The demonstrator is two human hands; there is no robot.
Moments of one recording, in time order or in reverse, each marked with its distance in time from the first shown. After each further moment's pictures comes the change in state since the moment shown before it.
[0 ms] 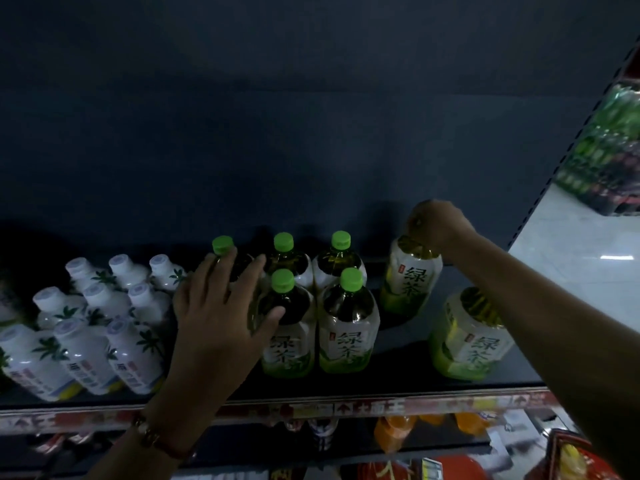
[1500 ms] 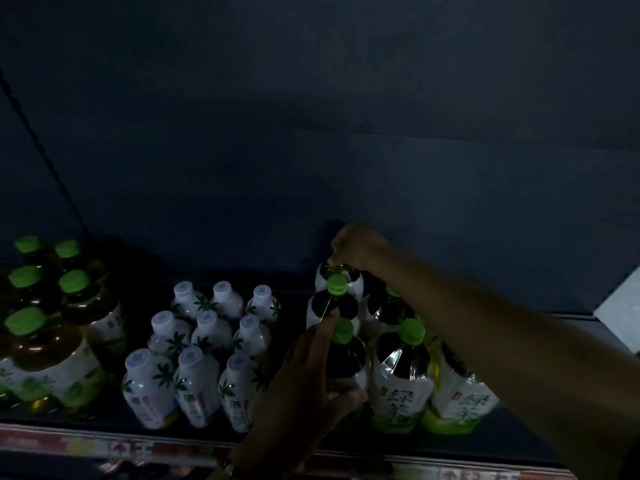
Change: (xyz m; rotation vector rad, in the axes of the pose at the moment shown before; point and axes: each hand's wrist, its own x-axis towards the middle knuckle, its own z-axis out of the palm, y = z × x) left_hand -0.020 -0.076 0.008 -0.575 -0.281 -0.038; right_hand 0.019 -0.270 0.078 0.013 -0.216 -0.329
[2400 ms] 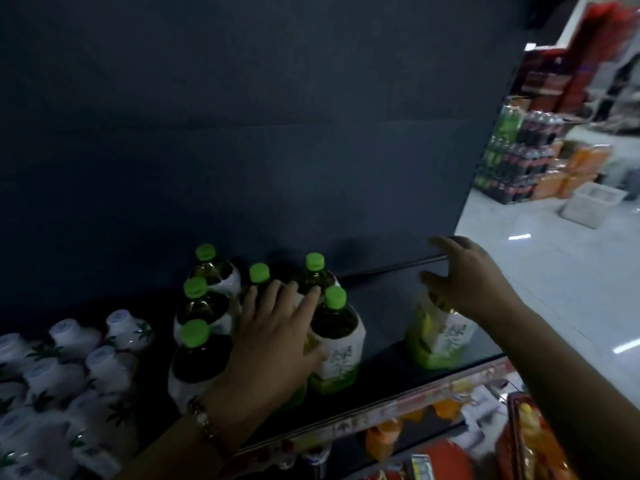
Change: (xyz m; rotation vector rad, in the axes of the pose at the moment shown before) left_hand 0.070 0.098 0.057 0.581 -0.183 0.247; right_hand -0.253 0.230 -0.051 -0.012 0.469 0.429
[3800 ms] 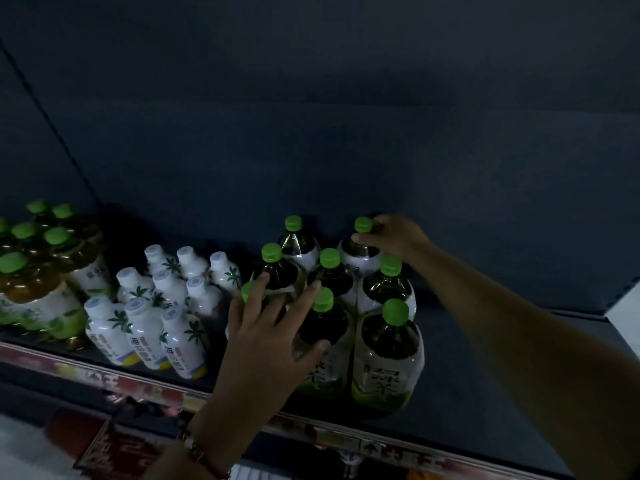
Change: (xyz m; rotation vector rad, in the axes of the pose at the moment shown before) left_hand -0.057 -0.007 0.012 0.087 0.231 -0.446; right_hand 0.150 -0.154 0.129 0.336 -0.505 -0.411
